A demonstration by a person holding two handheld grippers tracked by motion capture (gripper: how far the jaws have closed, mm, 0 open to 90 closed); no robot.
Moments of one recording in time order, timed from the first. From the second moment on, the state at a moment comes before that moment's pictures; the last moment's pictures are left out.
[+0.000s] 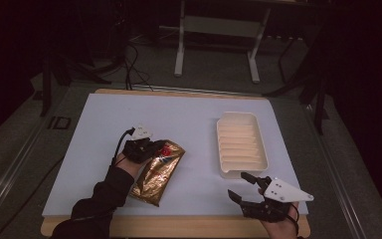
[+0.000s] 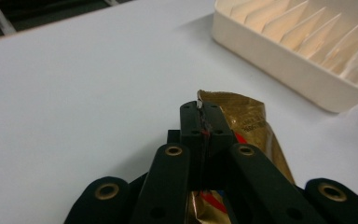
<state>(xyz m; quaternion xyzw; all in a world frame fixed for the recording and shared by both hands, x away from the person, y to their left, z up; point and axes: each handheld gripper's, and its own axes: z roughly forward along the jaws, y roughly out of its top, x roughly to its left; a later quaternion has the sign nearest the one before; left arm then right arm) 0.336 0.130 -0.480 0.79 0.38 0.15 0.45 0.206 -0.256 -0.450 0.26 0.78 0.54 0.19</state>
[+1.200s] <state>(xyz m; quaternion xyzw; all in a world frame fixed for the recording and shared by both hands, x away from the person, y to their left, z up) 0.274 0.130 -0.423 0.78 0.31 0.15 0.52 0.215 -0.238 -0.420 0.20 0.83 0.49 0.16</state>
